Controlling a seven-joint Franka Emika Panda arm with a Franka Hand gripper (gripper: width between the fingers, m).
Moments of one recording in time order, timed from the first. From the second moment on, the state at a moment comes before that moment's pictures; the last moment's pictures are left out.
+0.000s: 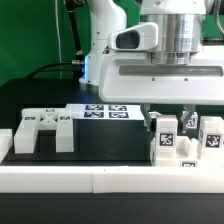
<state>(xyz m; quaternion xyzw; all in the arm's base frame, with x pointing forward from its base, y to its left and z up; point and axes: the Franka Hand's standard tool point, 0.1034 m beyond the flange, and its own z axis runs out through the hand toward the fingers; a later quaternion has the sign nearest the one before) 0.610 0.054 0.067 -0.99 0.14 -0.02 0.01</state>
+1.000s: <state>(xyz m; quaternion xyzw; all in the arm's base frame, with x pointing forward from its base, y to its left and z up) 0.611 0.062 0.067 -0.80 0.59 -0.01 0.03</state>
